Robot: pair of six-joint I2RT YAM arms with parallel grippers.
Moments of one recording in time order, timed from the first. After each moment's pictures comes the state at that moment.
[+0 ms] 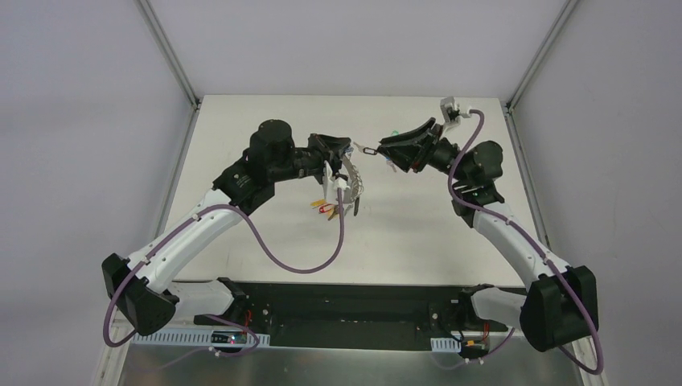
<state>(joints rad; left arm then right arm) -0.69 1.22 1.21 -0.23 0.42 1.38 0.33 1.20 0.82 0.76 -0.79 0.77</state>
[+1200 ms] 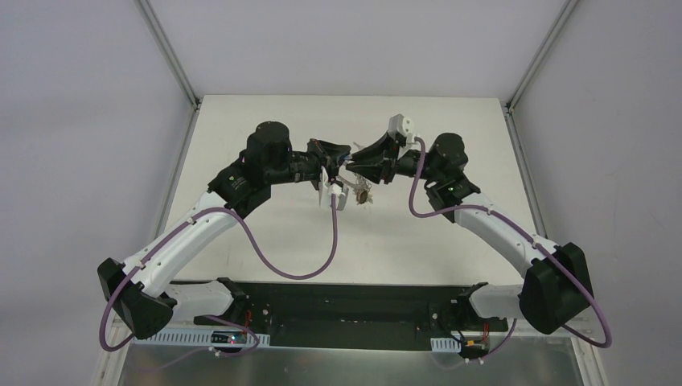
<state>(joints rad) -0.69 1.18 1.21 -0.30 0.50 1.38 0.55 1.30 0.93 0.54 -0.88 0.09</state>
